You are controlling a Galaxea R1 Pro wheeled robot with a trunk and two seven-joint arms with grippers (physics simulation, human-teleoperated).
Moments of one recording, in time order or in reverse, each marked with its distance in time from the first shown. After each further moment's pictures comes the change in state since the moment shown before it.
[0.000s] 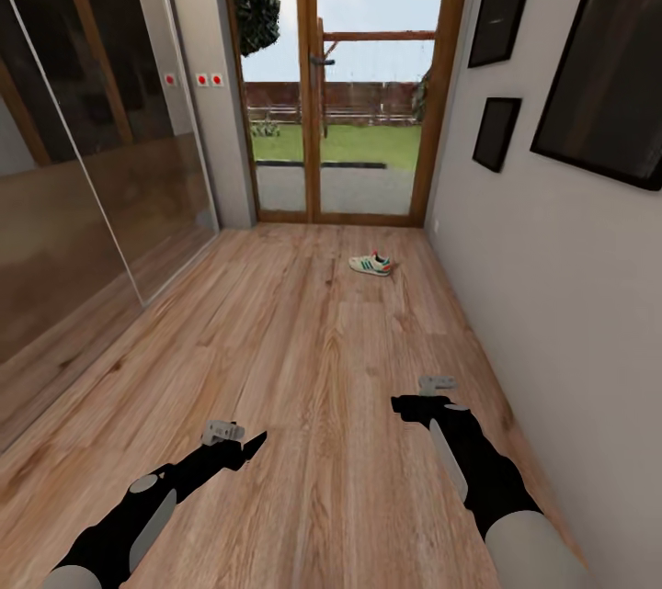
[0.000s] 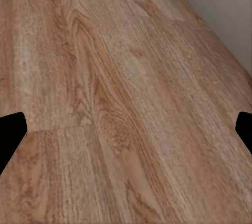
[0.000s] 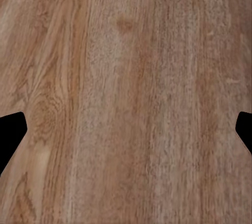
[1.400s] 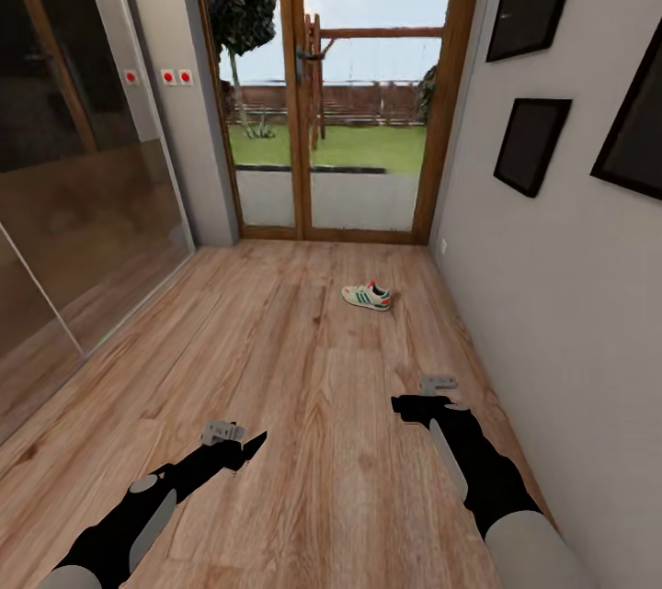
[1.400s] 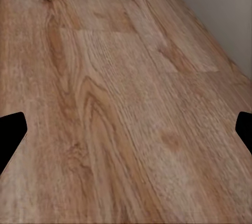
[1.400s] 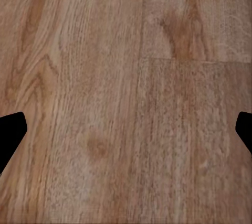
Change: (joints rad) left arm 0.000 0.000 0.000 0.001 0.000 0.000 0.000; right arm 0.000 0.000 0.000 0.000 0.000 0.000 0.000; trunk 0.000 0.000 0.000
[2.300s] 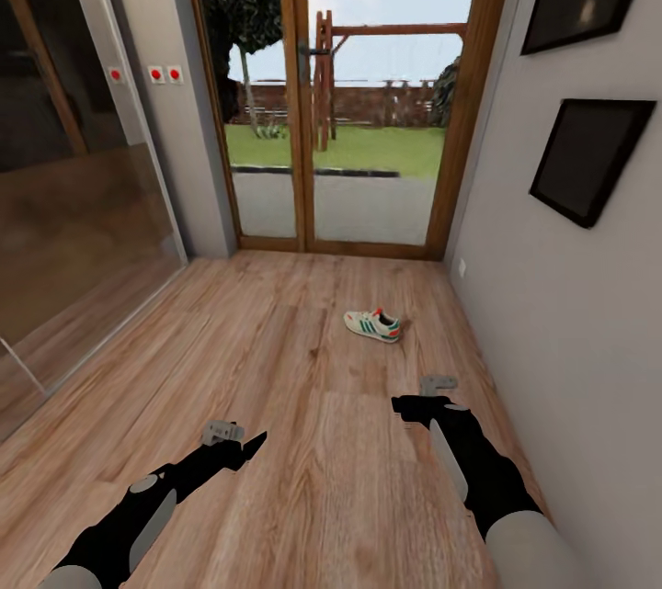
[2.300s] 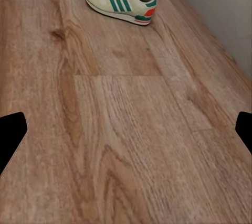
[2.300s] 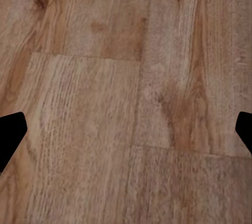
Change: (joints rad) left arm 0.000 0.000 0.000 0.000 0.000 0.000 0.000; right arm 0.000 -0.001 0.000 0.001 0.000 -0.001 0.000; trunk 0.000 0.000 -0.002
